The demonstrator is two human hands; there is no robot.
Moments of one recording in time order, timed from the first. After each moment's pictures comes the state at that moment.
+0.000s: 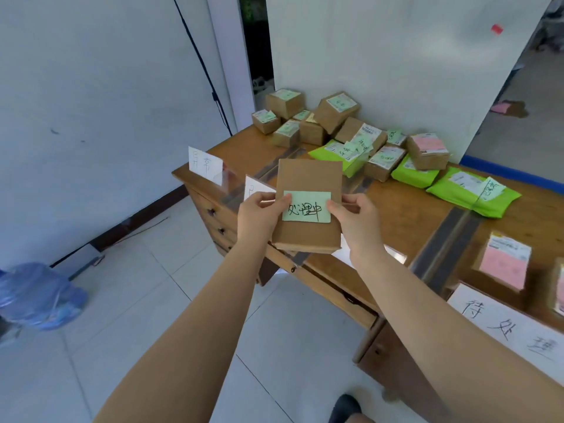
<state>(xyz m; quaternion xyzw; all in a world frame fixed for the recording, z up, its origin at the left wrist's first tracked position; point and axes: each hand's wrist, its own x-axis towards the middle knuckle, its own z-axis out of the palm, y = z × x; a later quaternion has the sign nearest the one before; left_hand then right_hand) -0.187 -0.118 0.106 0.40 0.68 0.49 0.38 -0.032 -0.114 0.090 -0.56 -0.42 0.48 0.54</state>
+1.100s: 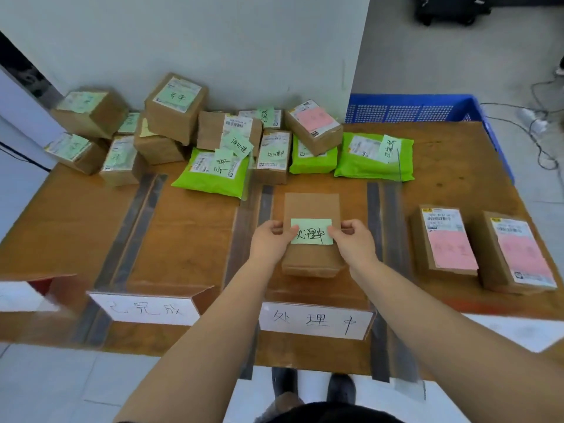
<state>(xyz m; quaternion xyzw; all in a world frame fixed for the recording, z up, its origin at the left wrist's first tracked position) -0.026 0.134 -0.016 0.54 0.60 0.17 0.56 0.101 0.058 -0.021 -0.80 -0.16 0.36 0.45</state>
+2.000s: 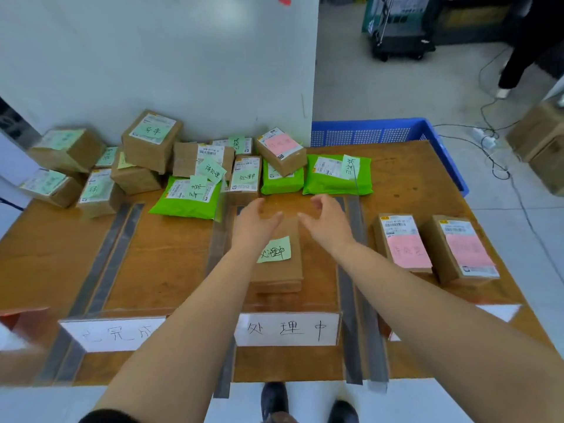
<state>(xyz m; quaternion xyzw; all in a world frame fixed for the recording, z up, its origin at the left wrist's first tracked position) 0.008 0.131 0.045 0.73 0.54 0.15 0.40 0.130 0.059 0.030 -0.82 -0.37 0.23 0.37</state>
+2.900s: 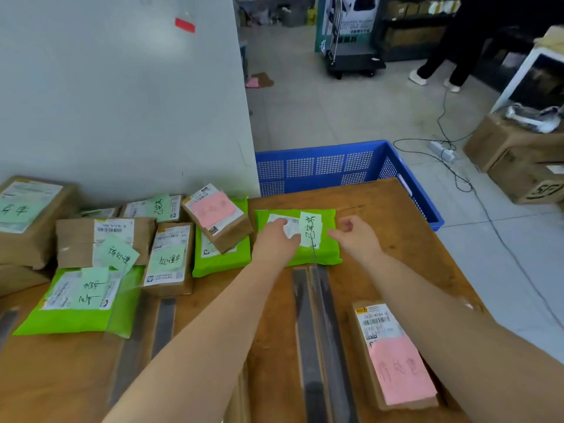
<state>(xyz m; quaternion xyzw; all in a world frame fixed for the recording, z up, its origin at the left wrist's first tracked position) 0.248 0.231 -0.022 0.81 0.45 0.05 0.38 0.371 0.130 -0.025 -0.87 -0.21 0.26 0.36</state>
